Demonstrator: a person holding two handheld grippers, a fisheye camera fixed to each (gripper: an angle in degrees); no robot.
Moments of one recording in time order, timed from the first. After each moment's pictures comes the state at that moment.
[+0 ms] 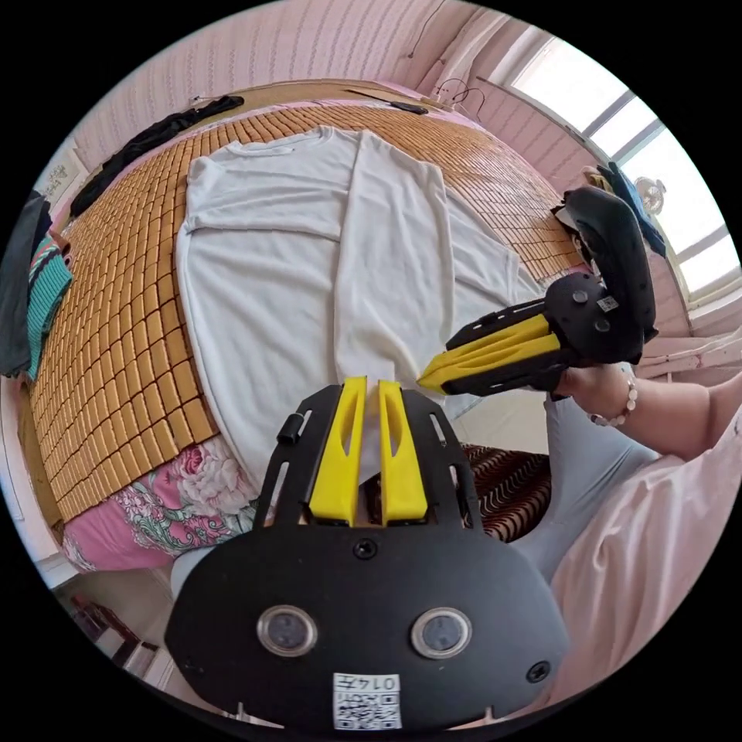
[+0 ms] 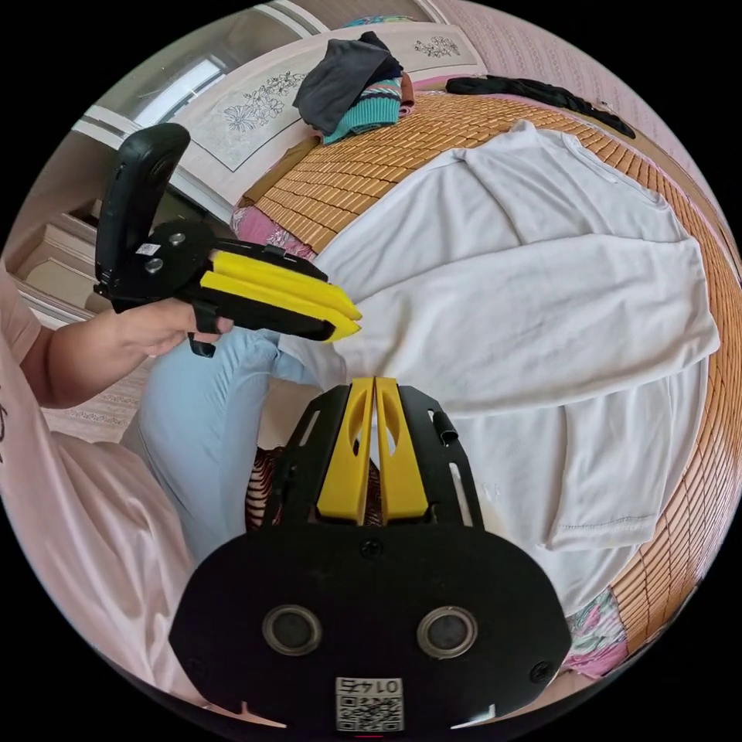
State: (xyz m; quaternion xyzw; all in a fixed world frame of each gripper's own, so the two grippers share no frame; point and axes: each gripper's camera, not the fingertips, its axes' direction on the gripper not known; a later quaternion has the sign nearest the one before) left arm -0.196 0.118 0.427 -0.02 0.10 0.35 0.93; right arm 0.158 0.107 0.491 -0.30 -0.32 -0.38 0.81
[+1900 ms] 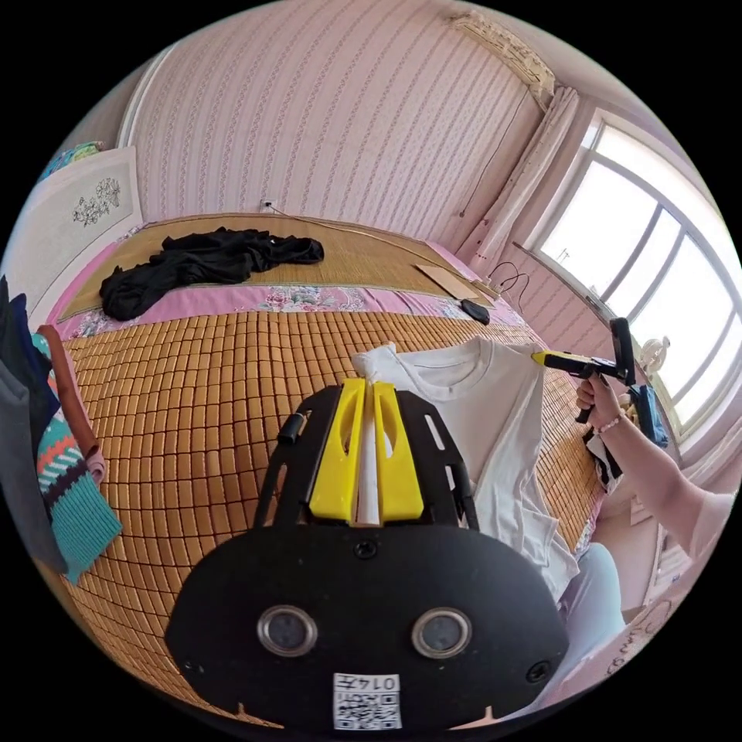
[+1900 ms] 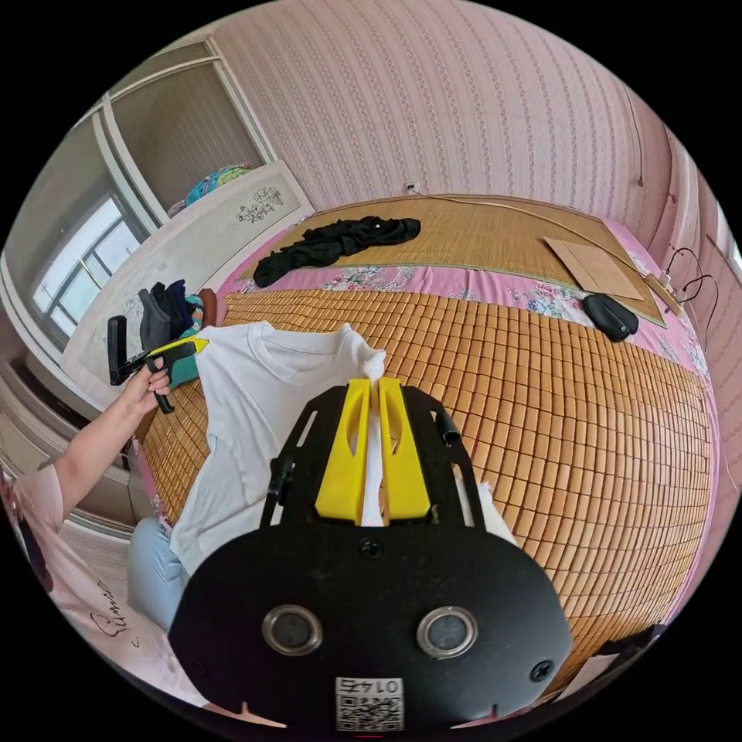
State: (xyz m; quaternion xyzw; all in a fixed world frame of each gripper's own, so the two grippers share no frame) left arm -0.305 -0.239 0.313 0.22 0.23 0.26 0.91; right arm 0.393 -0.288 0.561 -0.08 -0.24 -0.21 0.94
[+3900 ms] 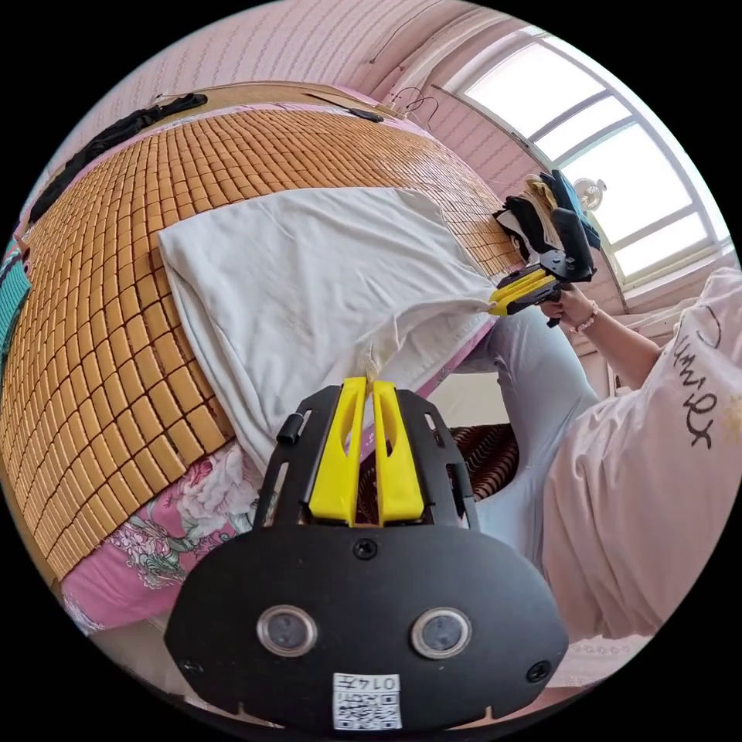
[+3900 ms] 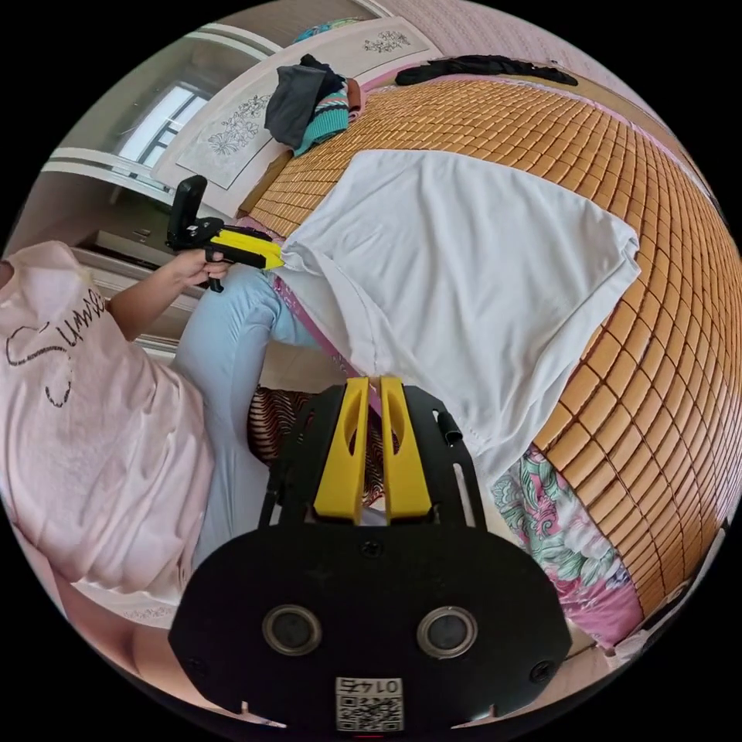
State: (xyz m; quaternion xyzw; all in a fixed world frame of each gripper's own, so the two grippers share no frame) left arm -0.257 0.087 0.422 -0.05 0.24 0.39 0.89; right arm 0.412 0.058 0.495 -0.35 -0.32 -0.33 0.81
